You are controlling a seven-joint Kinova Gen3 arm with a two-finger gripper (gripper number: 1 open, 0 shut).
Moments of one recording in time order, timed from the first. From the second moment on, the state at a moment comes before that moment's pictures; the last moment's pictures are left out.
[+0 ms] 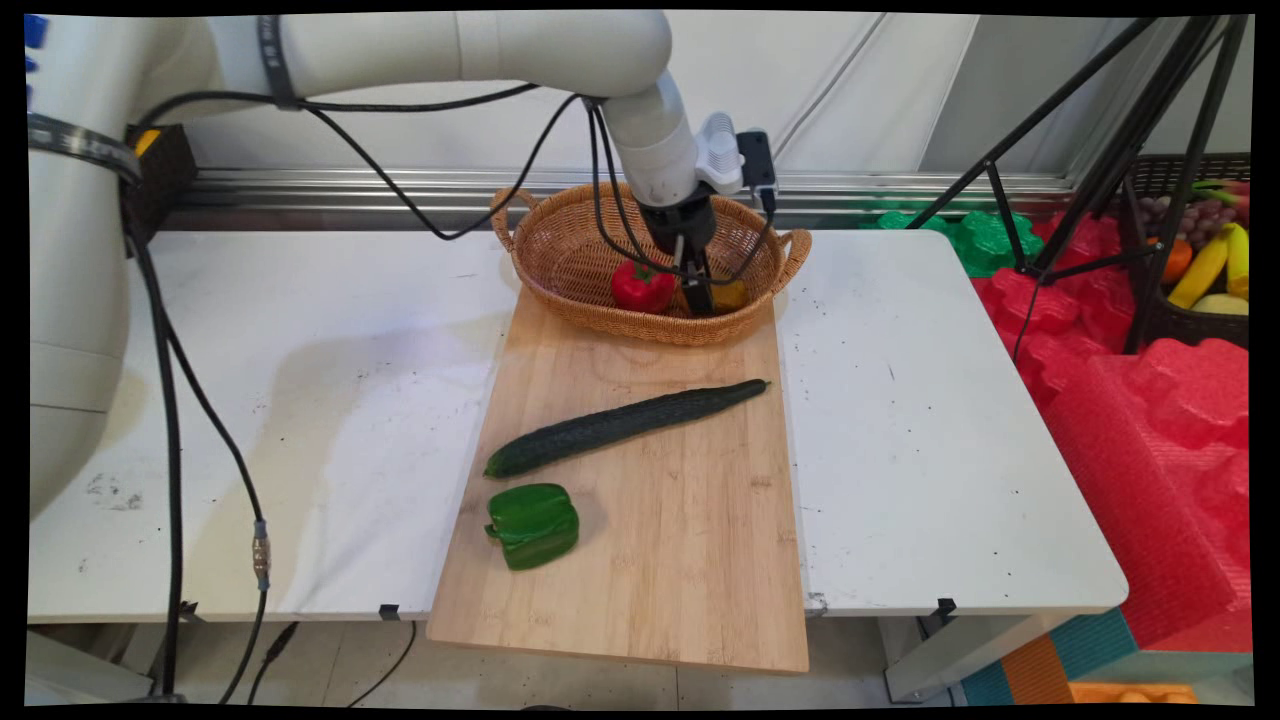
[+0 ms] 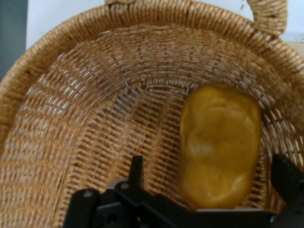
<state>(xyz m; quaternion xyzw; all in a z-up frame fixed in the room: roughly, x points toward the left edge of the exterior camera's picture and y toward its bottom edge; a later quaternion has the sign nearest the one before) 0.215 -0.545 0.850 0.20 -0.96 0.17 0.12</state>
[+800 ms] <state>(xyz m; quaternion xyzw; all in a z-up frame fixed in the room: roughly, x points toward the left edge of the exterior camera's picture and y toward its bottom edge) 0.202 -0.570 0.838 0.19 -0.96 0.16 0.12</state>
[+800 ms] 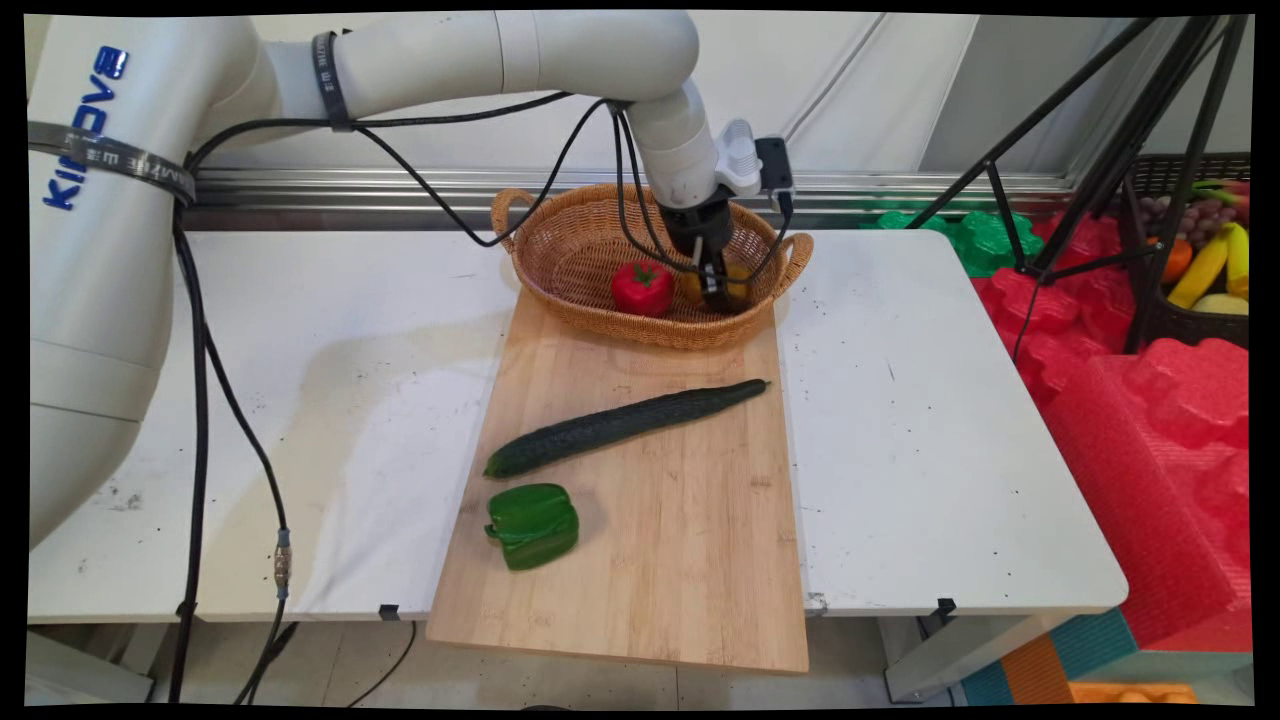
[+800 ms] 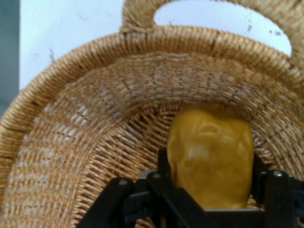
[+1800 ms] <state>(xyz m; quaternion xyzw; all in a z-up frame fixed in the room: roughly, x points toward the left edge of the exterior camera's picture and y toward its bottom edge) 0.212 -0.481 0.942 0.34 -0.89 0.21 0.20</state>
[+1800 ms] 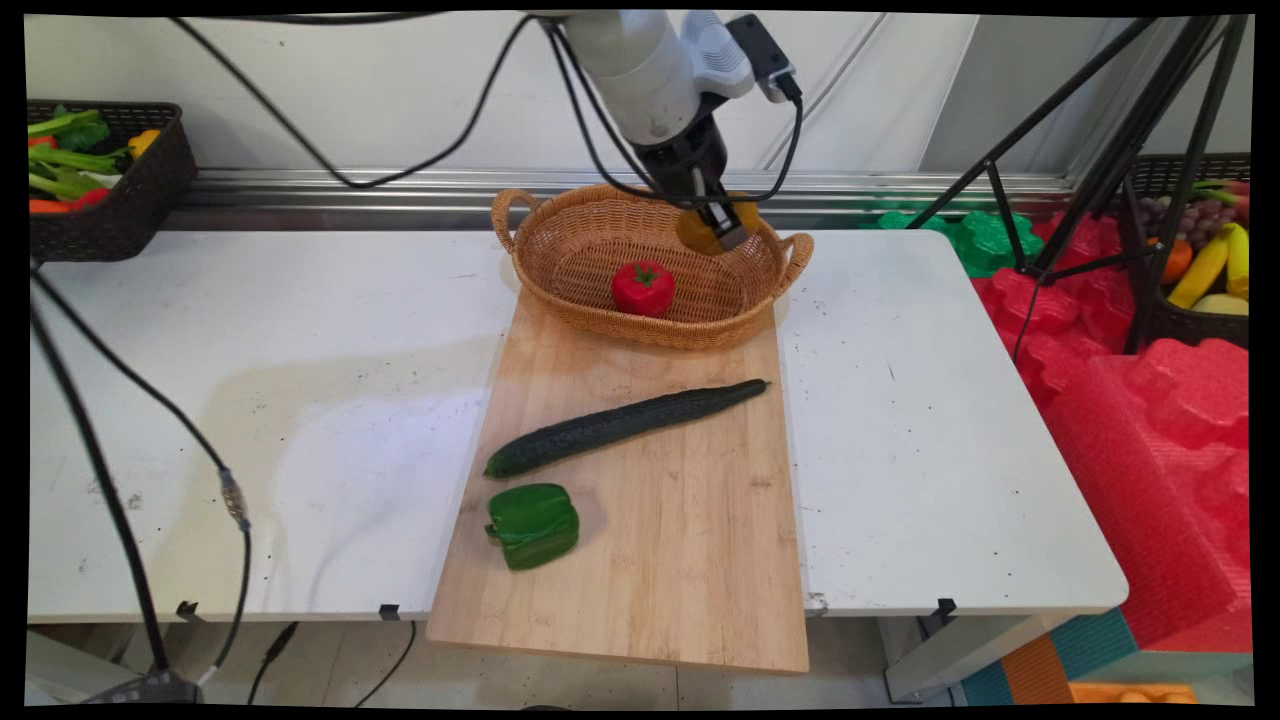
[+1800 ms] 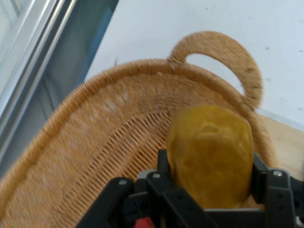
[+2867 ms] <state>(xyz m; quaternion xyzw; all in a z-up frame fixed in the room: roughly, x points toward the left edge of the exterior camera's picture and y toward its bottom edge) 0.196 -0.294 0.928 0.40 -0.89 0.13 0.19</state>
